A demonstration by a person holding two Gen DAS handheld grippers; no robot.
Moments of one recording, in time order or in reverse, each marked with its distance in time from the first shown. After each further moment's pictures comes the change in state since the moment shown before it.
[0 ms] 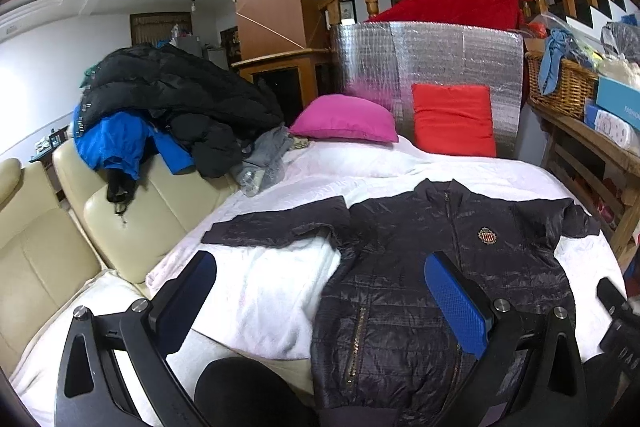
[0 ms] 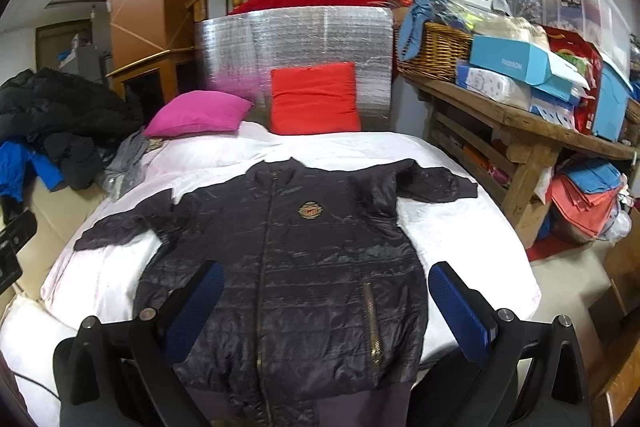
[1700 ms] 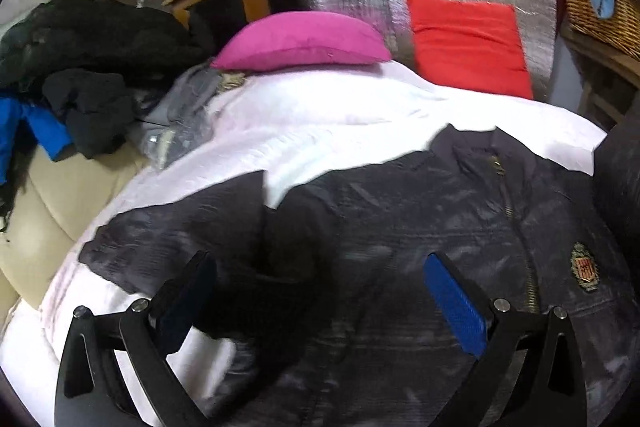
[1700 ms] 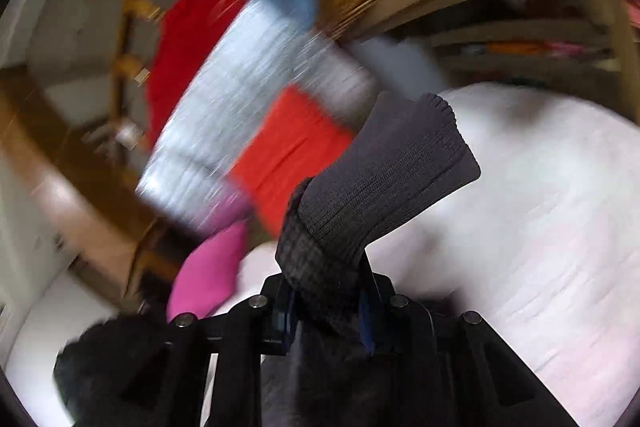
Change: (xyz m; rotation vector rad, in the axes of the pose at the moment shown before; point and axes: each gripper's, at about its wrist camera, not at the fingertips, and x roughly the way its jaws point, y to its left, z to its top) left arm 0.340 -0.100 0.005 0.048 0.184 0.013; right arm 0.350 -0.183 0.144 0.712 -0.023 0.419
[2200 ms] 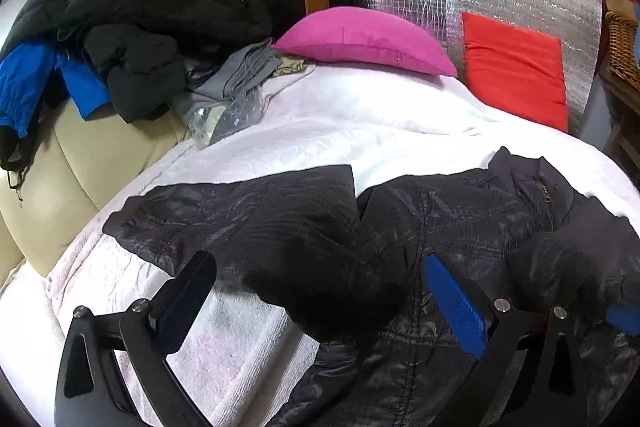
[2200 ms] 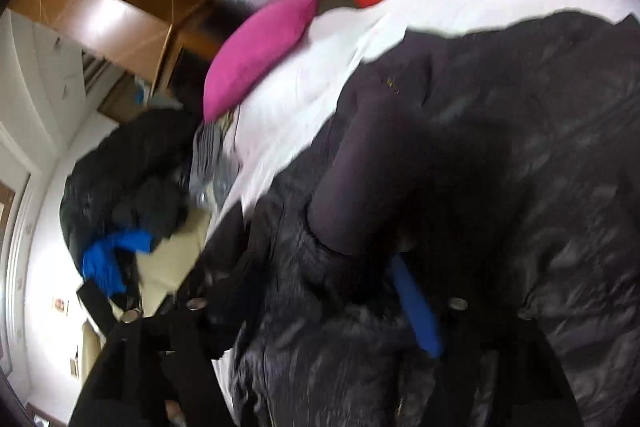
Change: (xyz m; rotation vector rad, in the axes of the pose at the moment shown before) left arm 0.004 0.068 -0.004 -0.136 0.034 0.035; right arm 0.085 0.074 -0.208 -0.178 0.629 0.124
